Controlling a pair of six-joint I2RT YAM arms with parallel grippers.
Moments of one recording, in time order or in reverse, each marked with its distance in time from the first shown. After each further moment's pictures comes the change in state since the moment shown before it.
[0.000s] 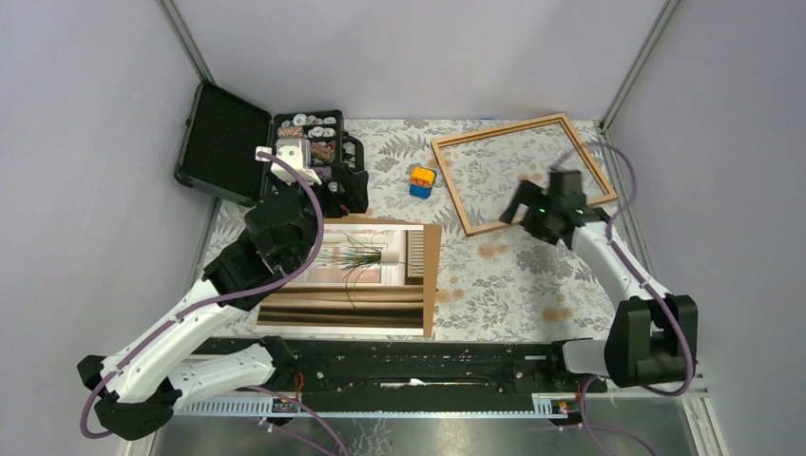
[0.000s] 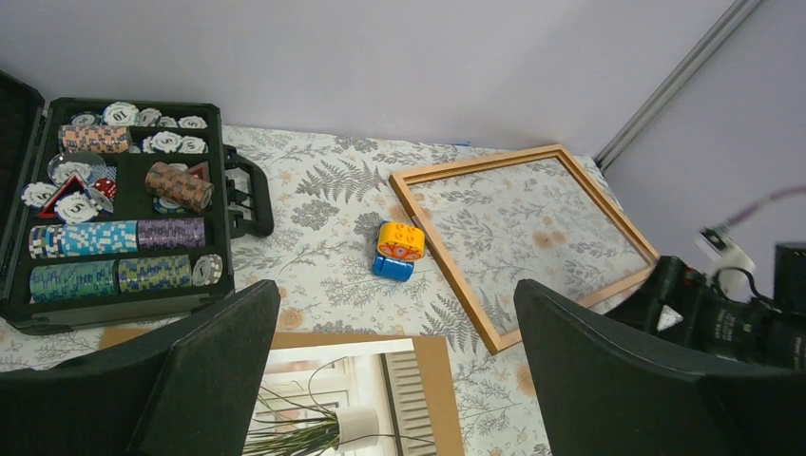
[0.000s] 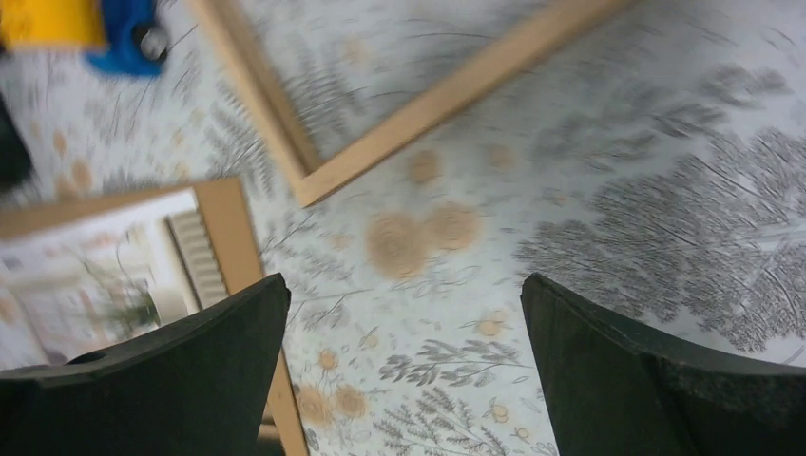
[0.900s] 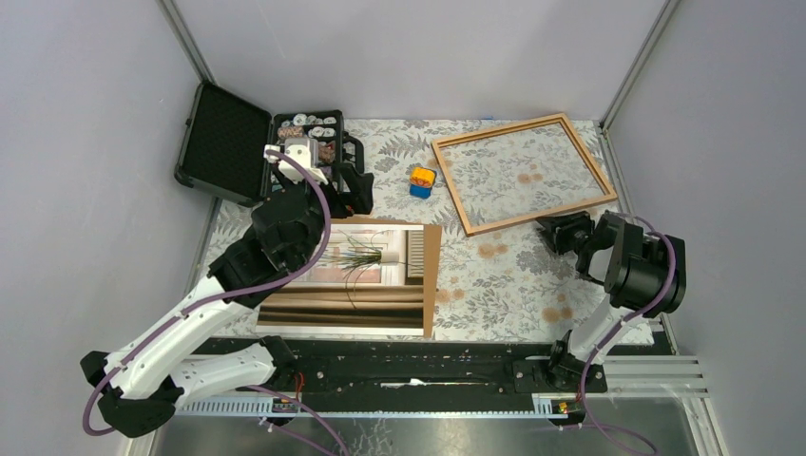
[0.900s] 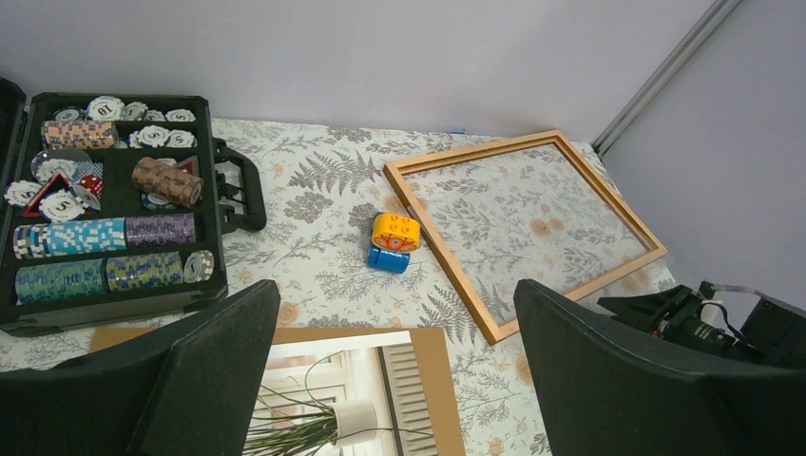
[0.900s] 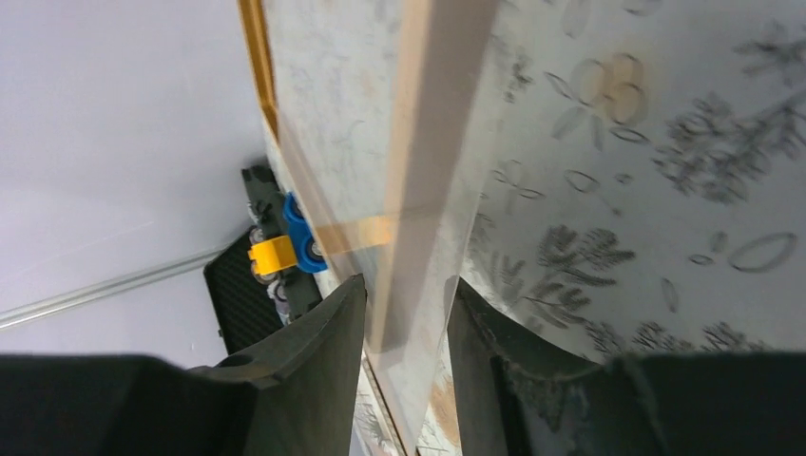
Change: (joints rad) left arm 0.000 0.024 0.000 0.000 0.027 0.000; right arm -0.569 0.426 -0.476 1.167 -0.547 0.621
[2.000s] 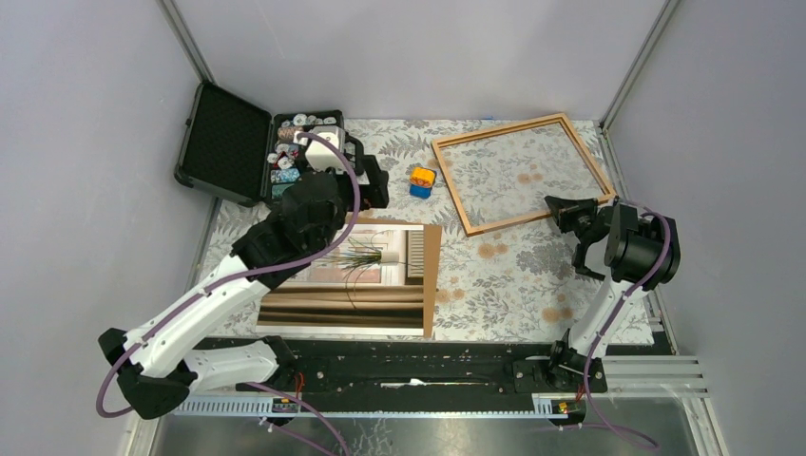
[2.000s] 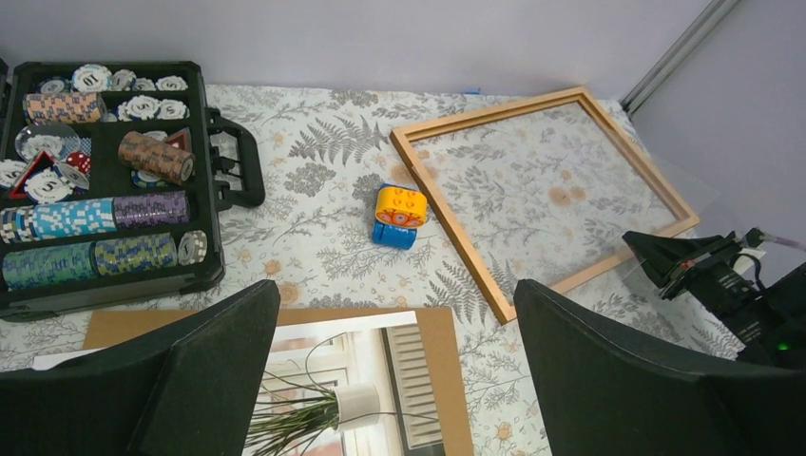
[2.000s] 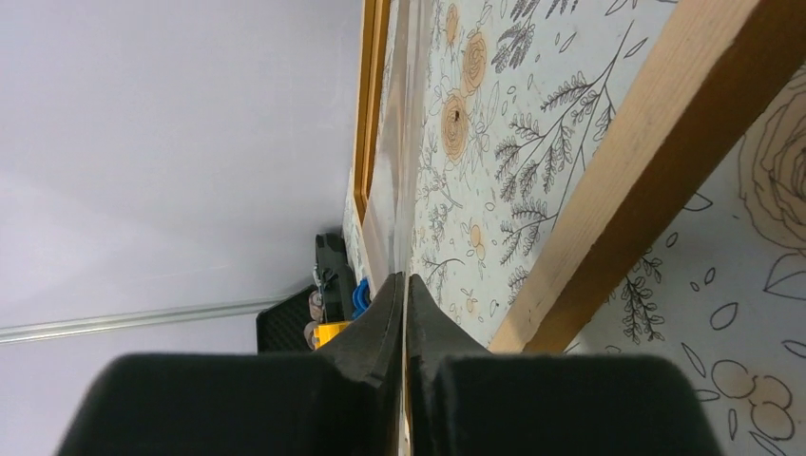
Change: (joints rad) left arm 0.005 0.138 0.094 -0.067 0.007 -0.026; right arm 0.023 0.230 0.108 0.467 0.088 0.161
